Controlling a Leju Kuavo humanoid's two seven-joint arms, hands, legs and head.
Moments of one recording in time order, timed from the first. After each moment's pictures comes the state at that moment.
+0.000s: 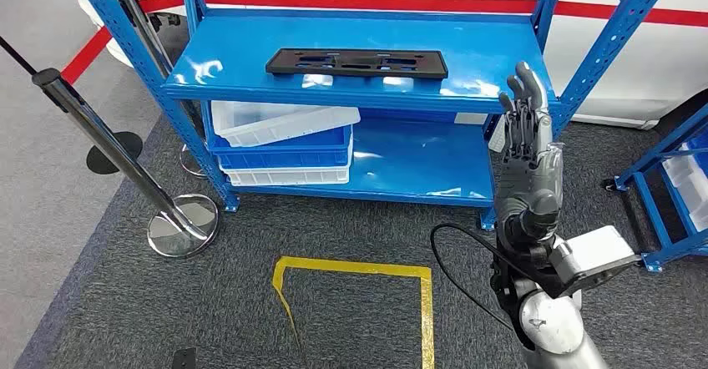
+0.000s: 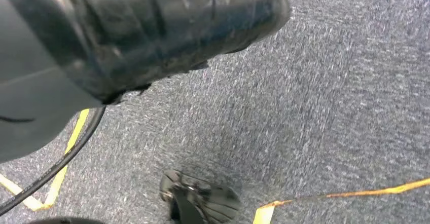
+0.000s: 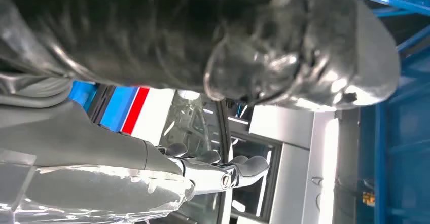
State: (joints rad) left arm -0.08 -0.07 -0.09 -0.22 0.29 0.49 -0.30; right arm -0.28 -0.22 0.38 -1.94 0.00 -0.30 -0.18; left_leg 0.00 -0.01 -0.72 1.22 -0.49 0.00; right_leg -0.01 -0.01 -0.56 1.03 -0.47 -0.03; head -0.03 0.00
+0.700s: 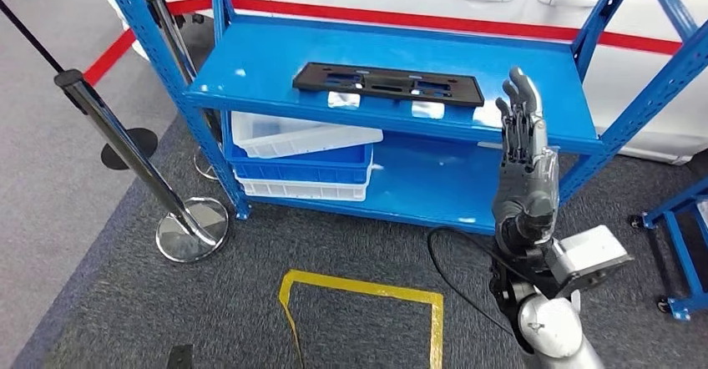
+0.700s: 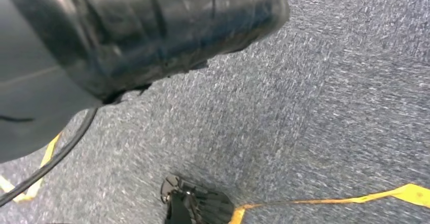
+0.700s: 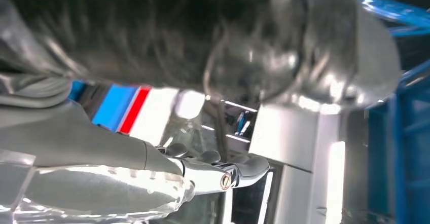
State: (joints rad) left arm -0.09 -0.07 -0.10 -0.22 0.29 0.49 -0.30; right arm -0.27 -0.22 0.38 -1.94 0.01 -0.30 -0.17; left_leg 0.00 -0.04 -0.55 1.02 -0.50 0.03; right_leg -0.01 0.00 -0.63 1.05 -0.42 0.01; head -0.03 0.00
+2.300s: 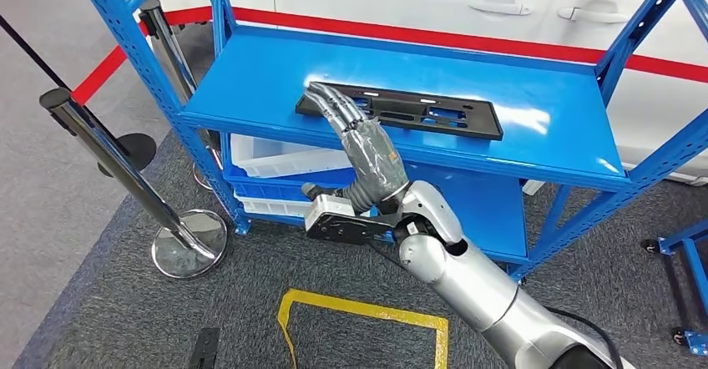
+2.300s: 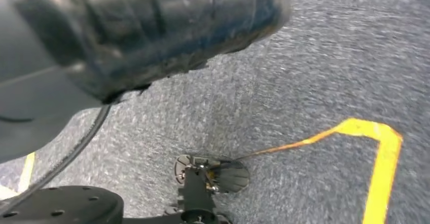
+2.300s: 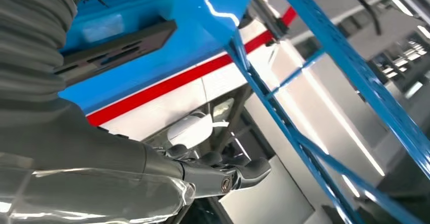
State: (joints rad) left arm -0.14 -0.09 -0.23 -0.22 0.27 0.42 -0.25; right arm -0.68 -0.04 0.73 -1.31 0.45 -0.26 -0.11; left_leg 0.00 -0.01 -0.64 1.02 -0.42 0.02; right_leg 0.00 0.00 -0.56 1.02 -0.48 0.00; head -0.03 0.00
